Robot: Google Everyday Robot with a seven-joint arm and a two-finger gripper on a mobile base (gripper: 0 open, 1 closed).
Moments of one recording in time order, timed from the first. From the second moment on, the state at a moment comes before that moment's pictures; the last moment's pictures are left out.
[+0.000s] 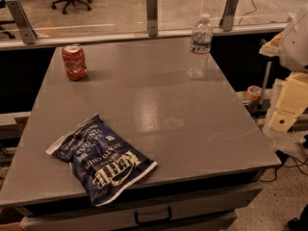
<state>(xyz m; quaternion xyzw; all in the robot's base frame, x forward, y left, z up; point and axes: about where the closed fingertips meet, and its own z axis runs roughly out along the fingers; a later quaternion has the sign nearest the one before) 0.438 -0.217 0.976 -0.60 0.78 -0.03 0.16</state>
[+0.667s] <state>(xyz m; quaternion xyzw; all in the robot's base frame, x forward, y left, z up) 0.439 -0.213 0.974 -0.60 0.78 -0.03 0.17</state>
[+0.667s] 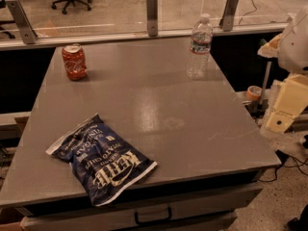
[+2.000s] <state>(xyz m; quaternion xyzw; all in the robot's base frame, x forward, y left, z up) 0.411 -0.018 0.863 -0.66 0.69 0.22 0.19</state>
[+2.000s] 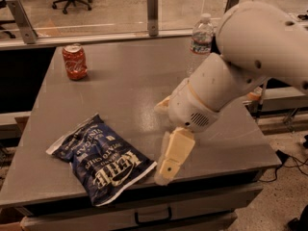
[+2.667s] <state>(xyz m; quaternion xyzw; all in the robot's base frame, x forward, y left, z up) 0.388 0.043 0.832 -0.66 0.66 0.28 0.22</state>
